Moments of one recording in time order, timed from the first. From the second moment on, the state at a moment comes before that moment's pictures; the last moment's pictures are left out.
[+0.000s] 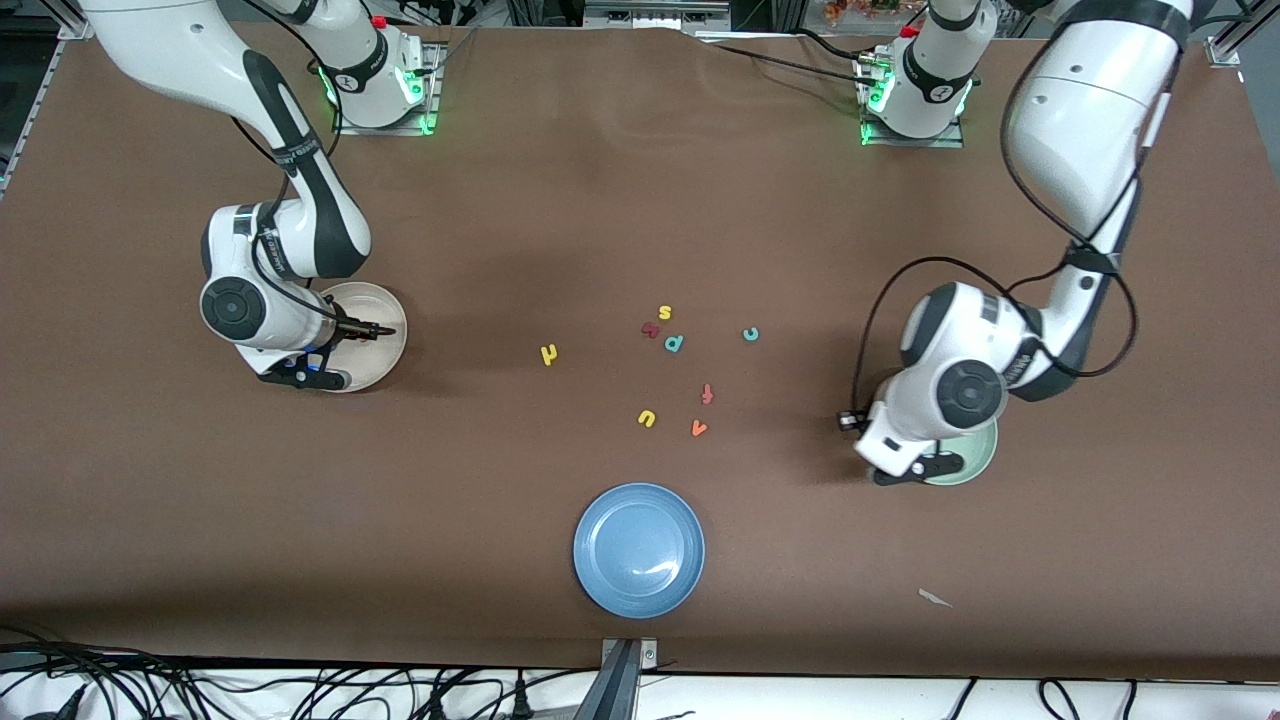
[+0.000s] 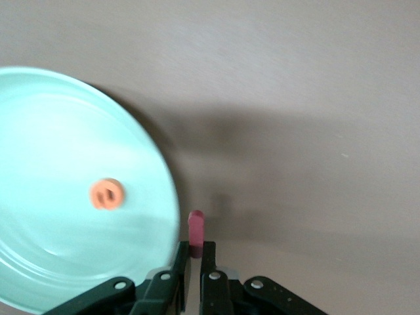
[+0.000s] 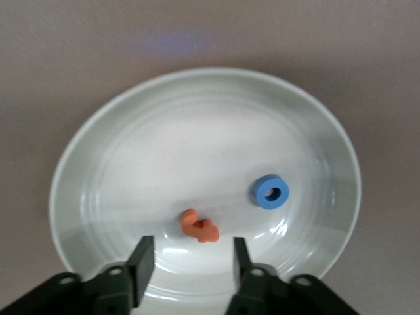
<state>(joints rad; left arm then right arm) 0.01 0.72 -0.28 -1.54 0.18 2.07 -0.50 0.17 0.40 -0.06 -2.08 -0.05 2.21 0.26</state>
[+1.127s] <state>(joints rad) 0.11 0.72 -0.27 -1.59 0.22 1.99 -0.34 0.28 0.45 0.17 -1.93 -0.04 2.28 0.28</state>
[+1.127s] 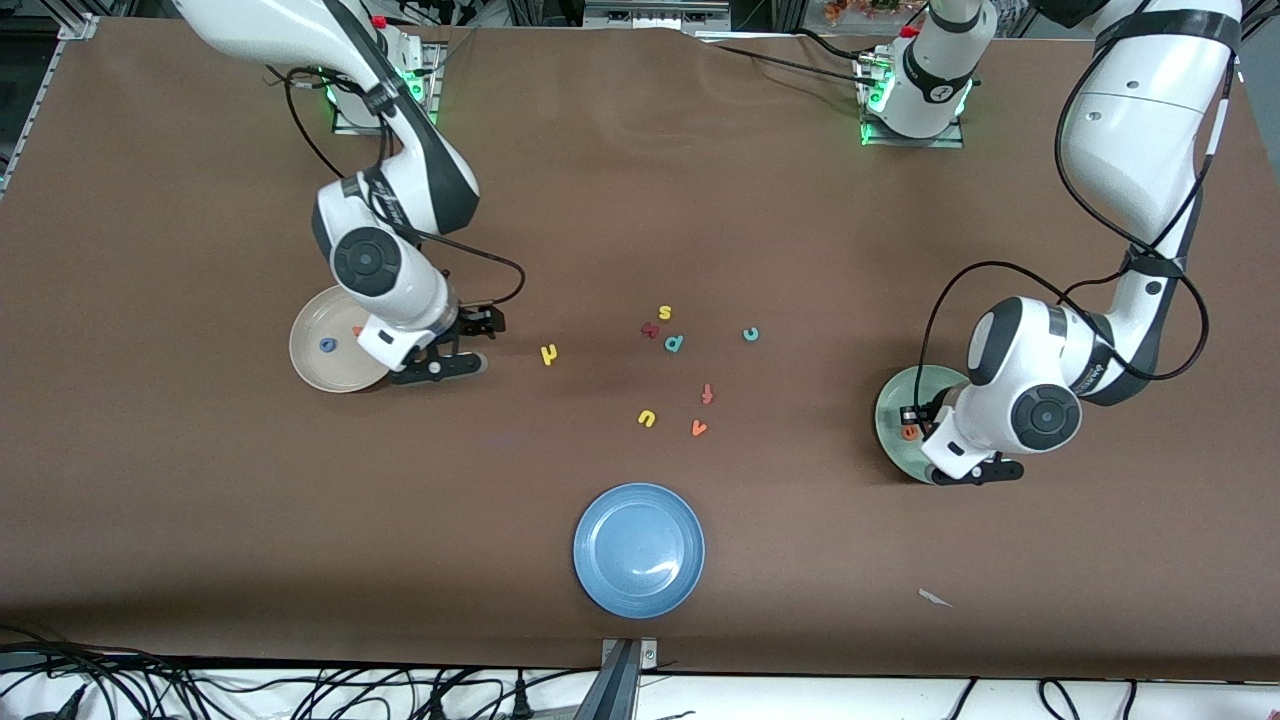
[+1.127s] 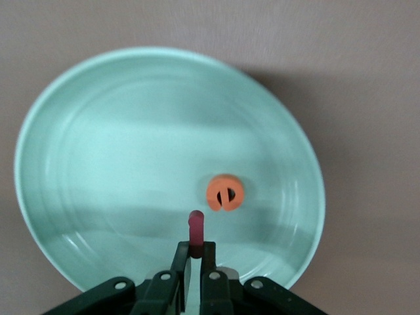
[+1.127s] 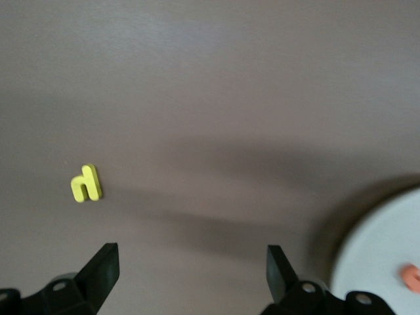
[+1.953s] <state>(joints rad) 0.11 0.71 -0.28 -1.57 0.22 1.98 -0.34 0.42 0.61 0.17 -1.92 -0.04 2.56 0.34</state>
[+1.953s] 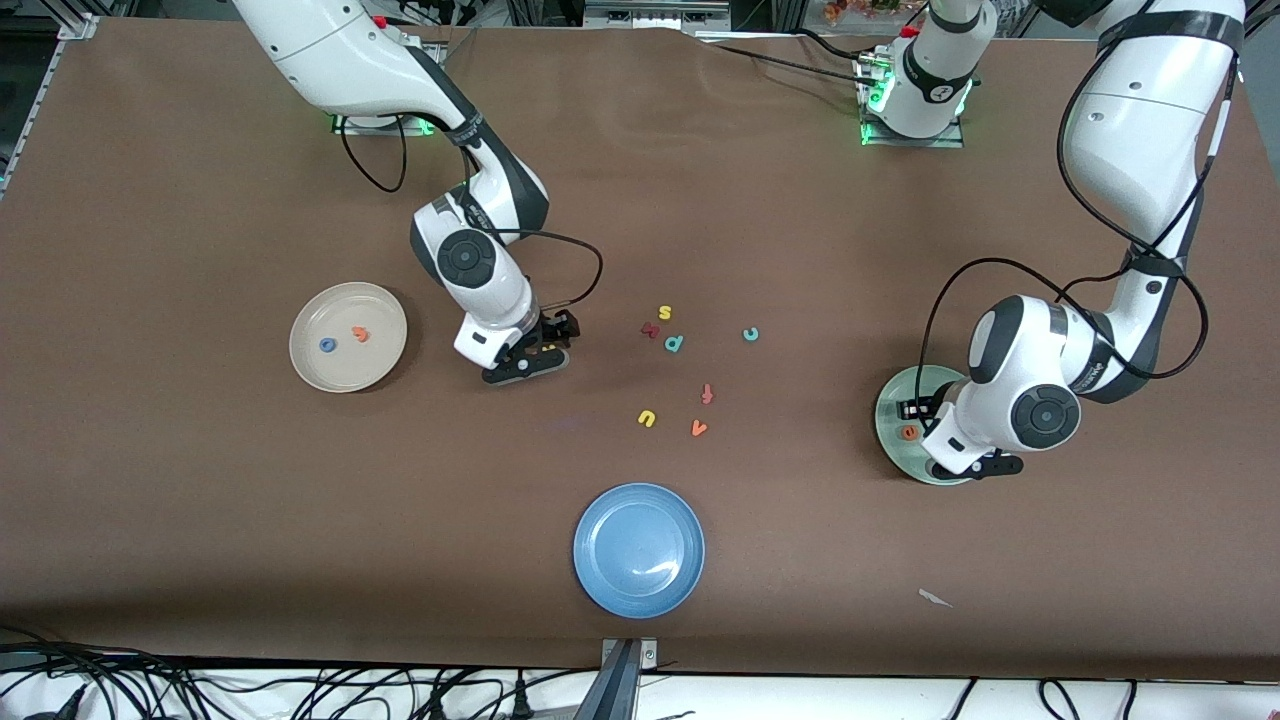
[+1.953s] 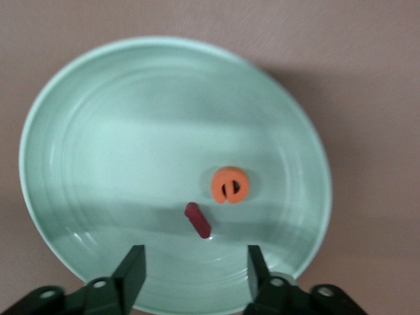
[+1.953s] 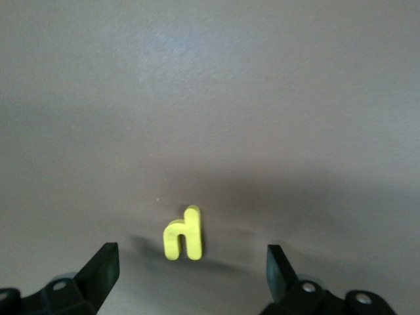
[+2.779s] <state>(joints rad) 0.07 0.70 -0.31 -1.54 0.22 1.97 -0.31 0.43 0.63 0.16 -1.91 -0.04 2.61 0.37</state>
